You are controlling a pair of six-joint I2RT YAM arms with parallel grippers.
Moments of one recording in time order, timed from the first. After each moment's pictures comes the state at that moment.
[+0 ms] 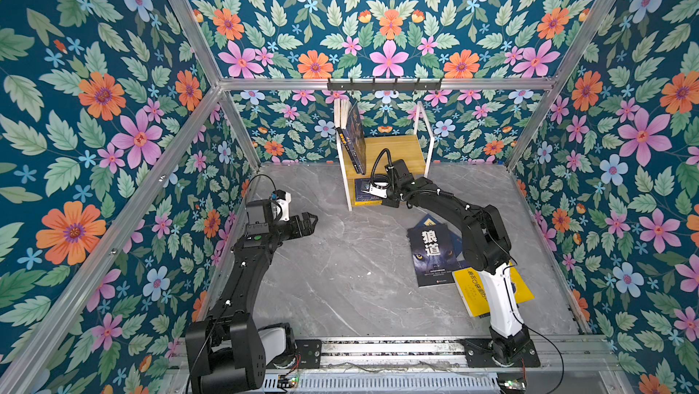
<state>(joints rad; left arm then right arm) 0.09 1.19 0.79 -0.32 0.49 -0.18 0.55 2.24 1.88 -0.44 -0.03 -0.94</state>
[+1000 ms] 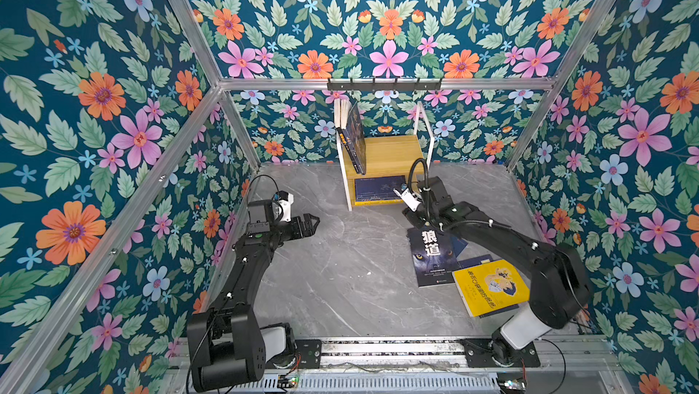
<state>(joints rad) 0.09 1.23 0.79 -0.31 0.54 -0.16 0.55 1.56 1.16 -0.33 0.05 -0.26</state>
